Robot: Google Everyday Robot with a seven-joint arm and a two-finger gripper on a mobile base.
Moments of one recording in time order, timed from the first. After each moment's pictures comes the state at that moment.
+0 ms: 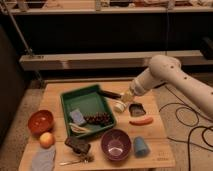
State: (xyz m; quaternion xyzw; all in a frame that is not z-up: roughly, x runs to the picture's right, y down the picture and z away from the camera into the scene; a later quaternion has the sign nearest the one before) arm 0.088 0.050 0.700 0.16 -0.34 -0.85 0.37
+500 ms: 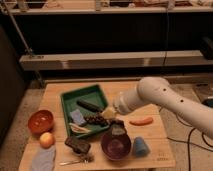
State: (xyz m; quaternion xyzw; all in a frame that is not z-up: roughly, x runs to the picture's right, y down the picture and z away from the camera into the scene) arm 0.002 0.106 0.652 0.23 -0.33 -0.82 0.40
